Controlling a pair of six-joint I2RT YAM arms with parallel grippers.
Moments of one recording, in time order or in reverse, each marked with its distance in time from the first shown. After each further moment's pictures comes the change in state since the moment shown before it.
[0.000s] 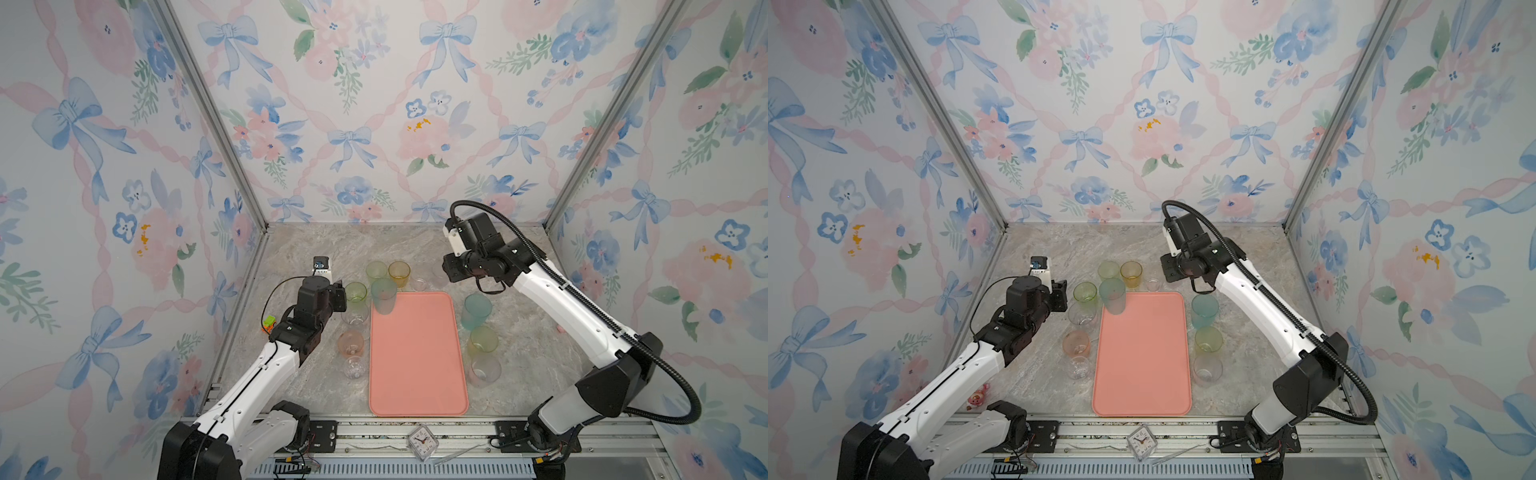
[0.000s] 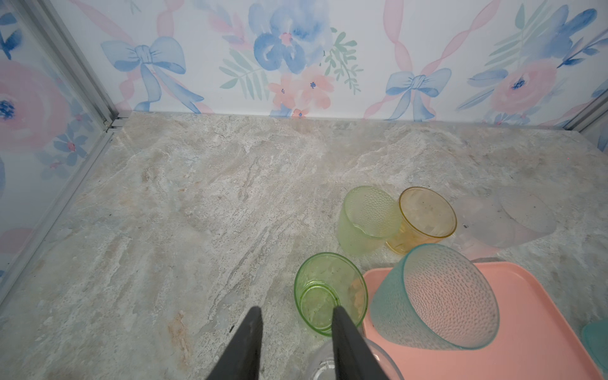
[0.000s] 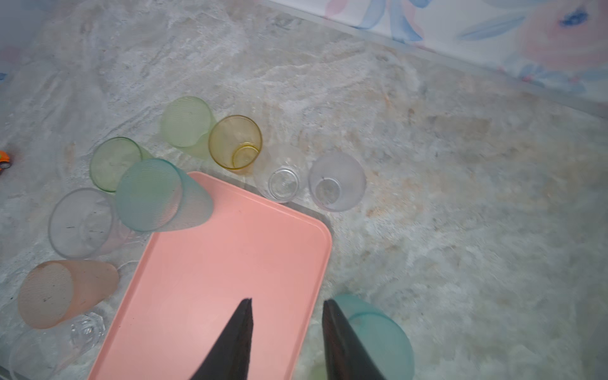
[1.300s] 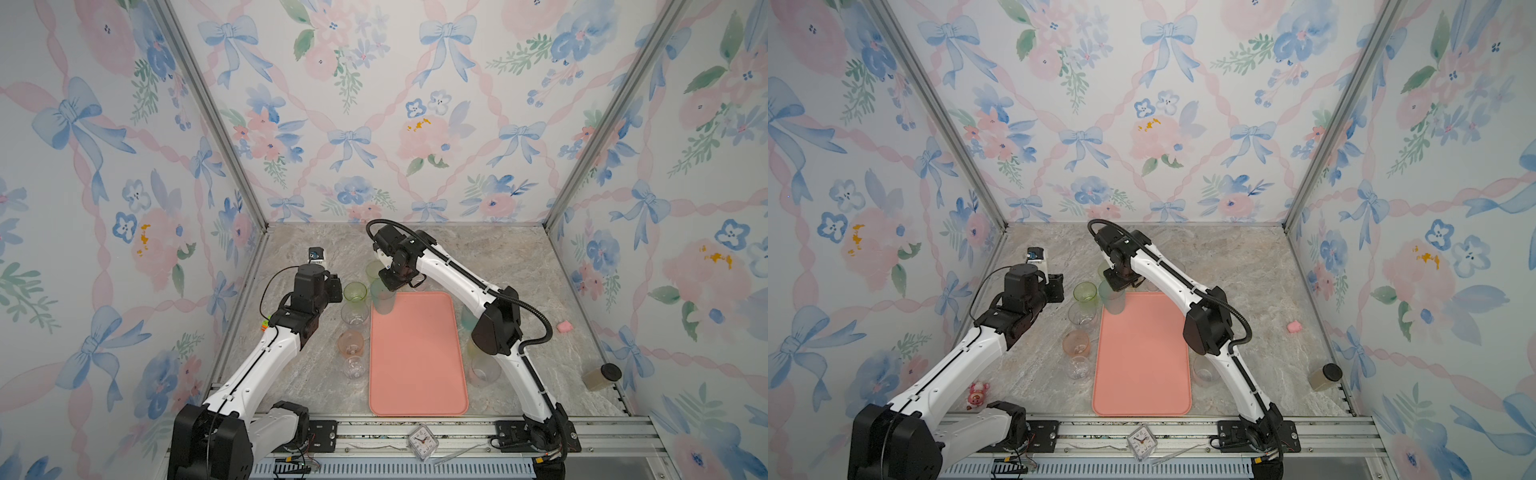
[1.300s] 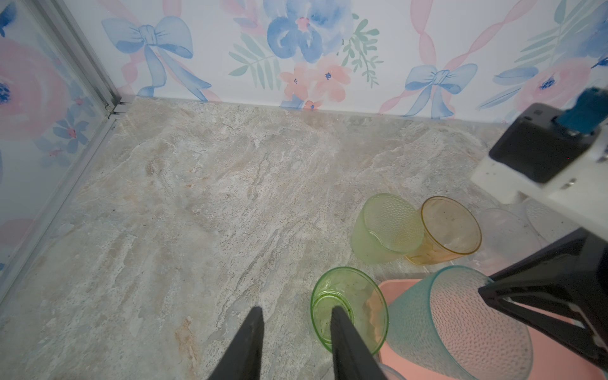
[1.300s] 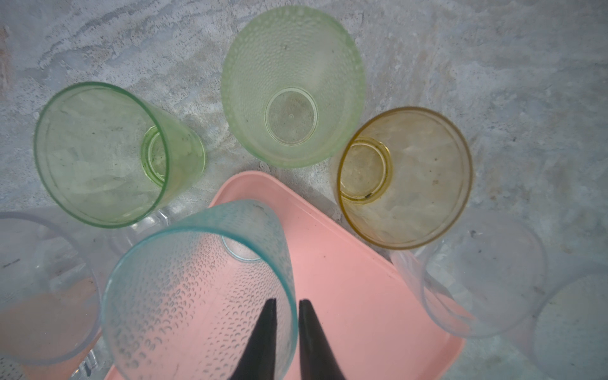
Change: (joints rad) left arm 0.093 0.109 0.095 -0.038 0.073 0.000; right arm 0.218 0.855 0.833 -0.311 -0.069 -0.051
